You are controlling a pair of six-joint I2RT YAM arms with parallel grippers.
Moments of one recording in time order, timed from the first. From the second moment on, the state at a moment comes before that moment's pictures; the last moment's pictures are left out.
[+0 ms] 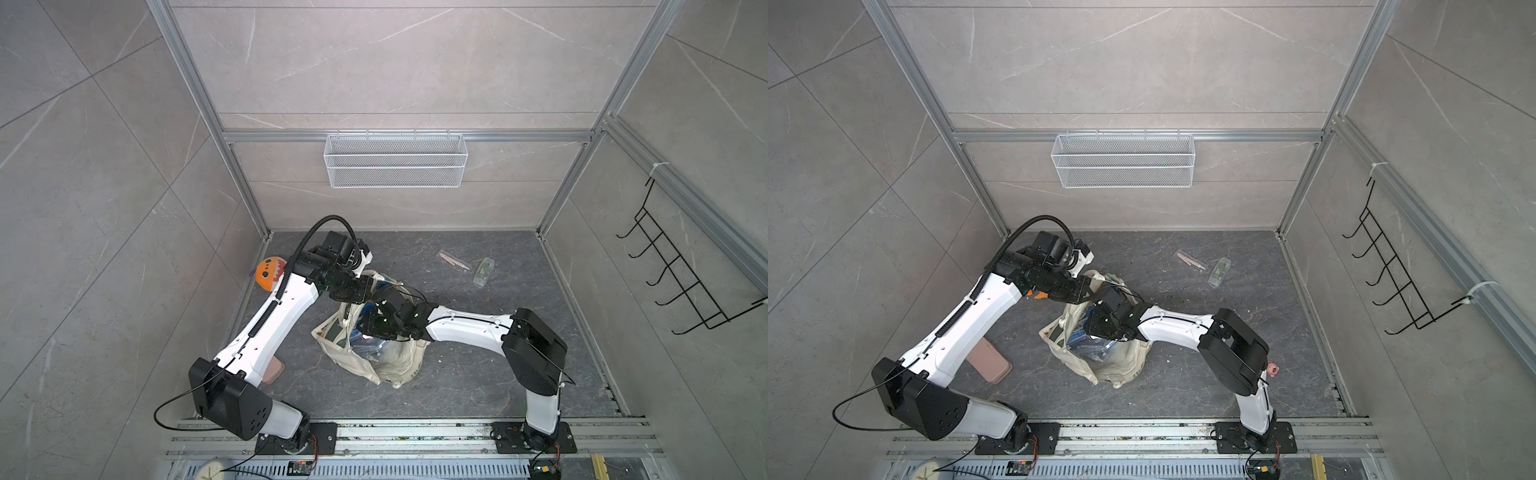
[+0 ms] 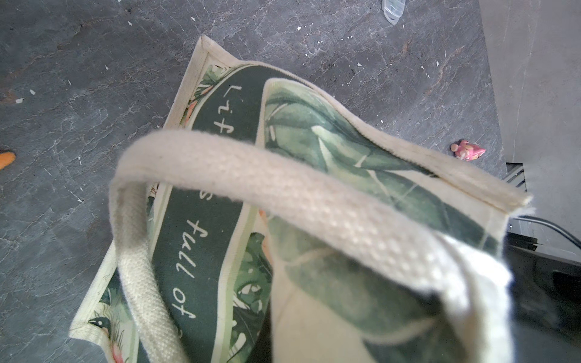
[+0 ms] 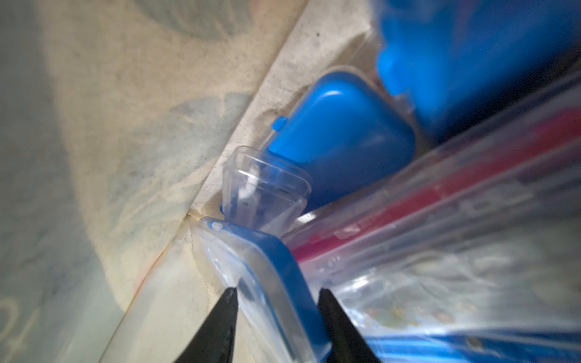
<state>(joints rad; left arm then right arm) -0.45 1.45 1.49 -1.14 0.32 -0.16 0.97 1.94 1.35 -0.19 -0.17 1.03</state>
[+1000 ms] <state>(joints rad) -0.46 1.45 1.49 -1.13 0.28 -0.20 0.98 1.71 1.17 -0.13 -0.18 1.02</state>
